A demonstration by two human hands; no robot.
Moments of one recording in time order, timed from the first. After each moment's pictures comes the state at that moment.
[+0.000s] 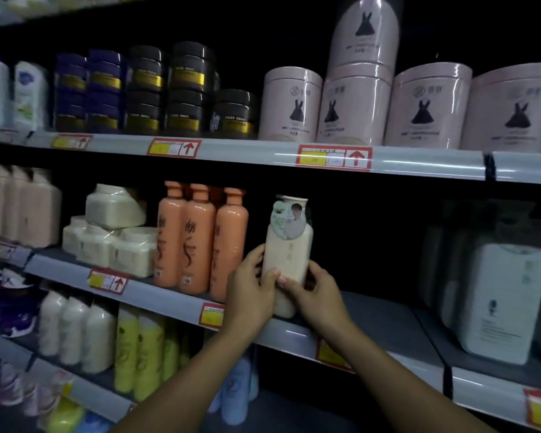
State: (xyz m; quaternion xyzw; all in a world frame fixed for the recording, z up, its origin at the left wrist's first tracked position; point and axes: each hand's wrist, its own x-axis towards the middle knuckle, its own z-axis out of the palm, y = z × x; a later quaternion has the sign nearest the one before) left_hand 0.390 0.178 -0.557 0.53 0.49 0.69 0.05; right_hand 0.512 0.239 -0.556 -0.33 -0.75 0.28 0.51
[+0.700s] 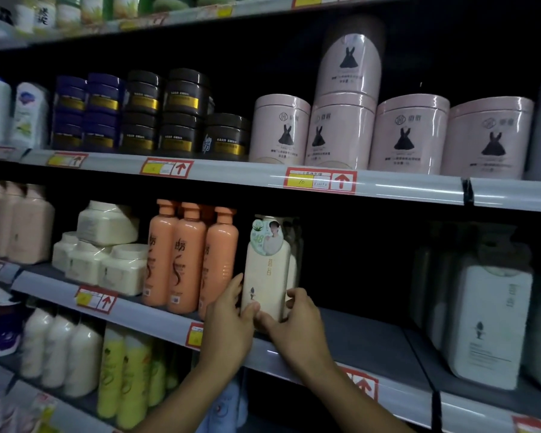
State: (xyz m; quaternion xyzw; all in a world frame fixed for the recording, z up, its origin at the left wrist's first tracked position) left_hand 0.387 0.169 -0.573 0.50 0.54 0.67 0.04; right_hand 0.505 0.220 -0.567 -0.43 -0.76 0.17 0.46
